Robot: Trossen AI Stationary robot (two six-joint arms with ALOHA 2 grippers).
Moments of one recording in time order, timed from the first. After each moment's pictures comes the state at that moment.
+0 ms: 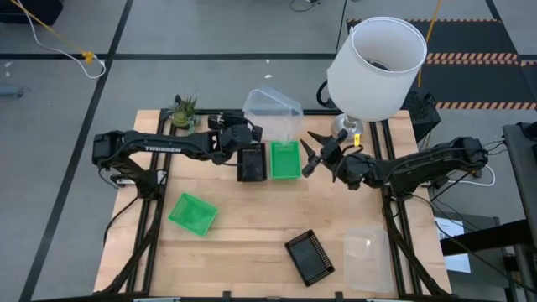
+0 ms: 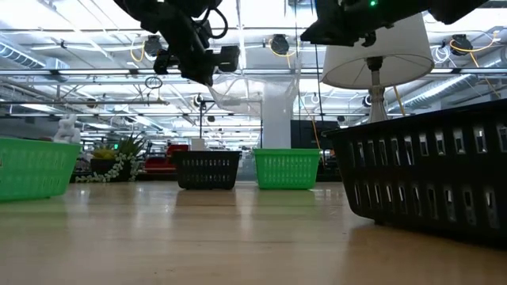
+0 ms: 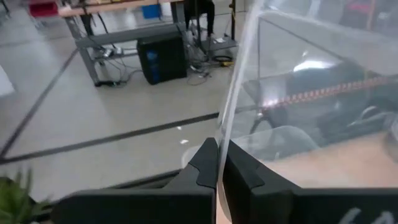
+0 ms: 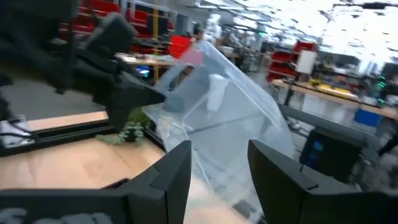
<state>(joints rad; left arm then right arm) 0.19 1.54 1.07 -0.11 -1.03 -0.48 0.10 1.21 0.62 0.63 0.88 -0.17</state>
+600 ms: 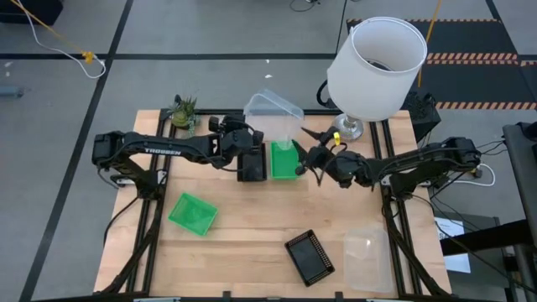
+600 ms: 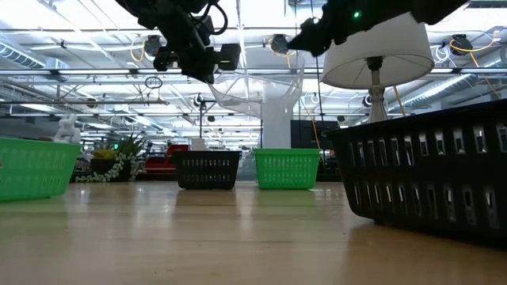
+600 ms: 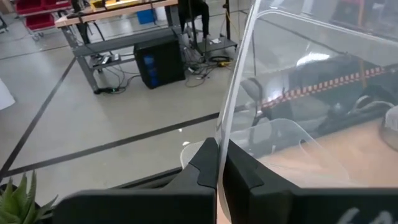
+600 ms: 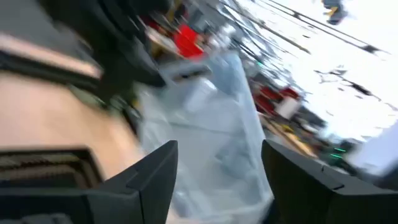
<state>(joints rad) 0.14 1.54 1.07 -0.12 -1.05 -0.45 0.06 1.32 0.70 0.64 0.87 -0.64</state>
